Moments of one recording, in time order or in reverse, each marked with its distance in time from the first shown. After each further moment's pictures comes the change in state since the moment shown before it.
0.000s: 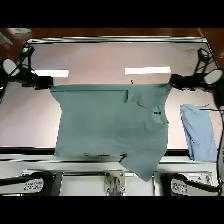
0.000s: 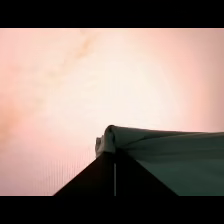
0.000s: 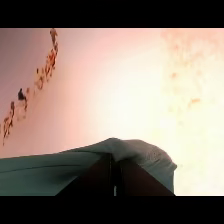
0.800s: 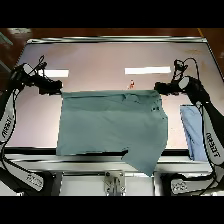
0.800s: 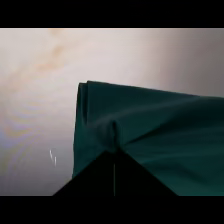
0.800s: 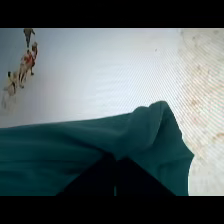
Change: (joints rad) left arm 0.099 -0.354 0.145 -0.238 -0.068 0.027; right arm 0.096 -0.172 -0.006 -0.093 -0.028 0.084
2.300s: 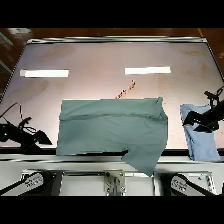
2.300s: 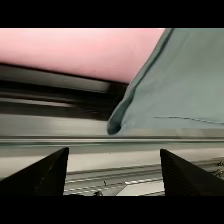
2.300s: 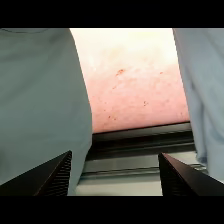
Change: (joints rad) left arm 0.433 0.605 -0.999 -0.057 -0.278 0.212; right arm -0.414 0.315 -0.193 -0.121 0.769 -0.124
